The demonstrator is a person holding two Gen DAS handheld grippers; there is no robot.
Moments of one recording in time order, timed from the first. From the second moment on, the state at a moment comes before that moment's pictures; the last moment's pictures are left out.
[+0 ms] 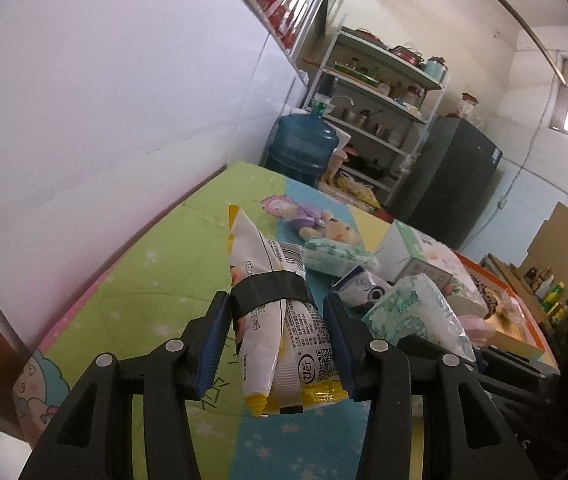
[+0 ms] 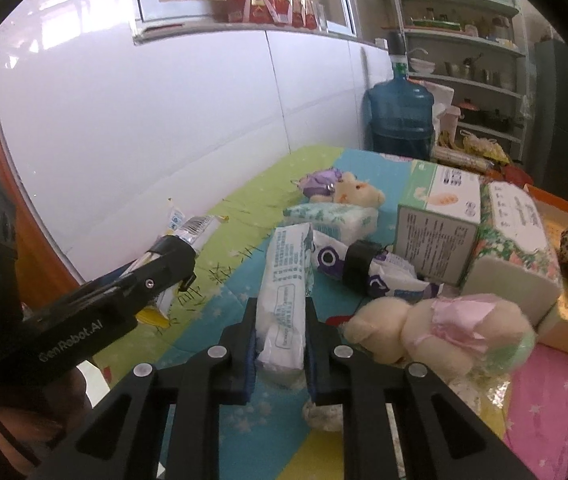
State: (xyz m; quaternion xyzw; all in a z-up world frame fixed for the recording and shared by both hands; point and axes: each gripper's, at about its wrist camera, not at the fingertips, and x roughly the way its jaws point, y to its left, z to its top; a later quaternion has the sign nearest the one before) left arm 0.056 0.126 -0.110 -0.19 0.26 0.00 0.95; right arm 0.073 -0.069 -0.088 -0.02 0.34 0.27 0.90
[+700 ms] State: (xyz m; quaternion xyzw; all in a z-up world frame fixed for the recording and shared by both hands) left arm 0.030 0.083 -0.077 -0.14 0.24 -0.03 0.96; right arm 0.042 -0.111 -0.056 0.00 0.29 0.26 0.92
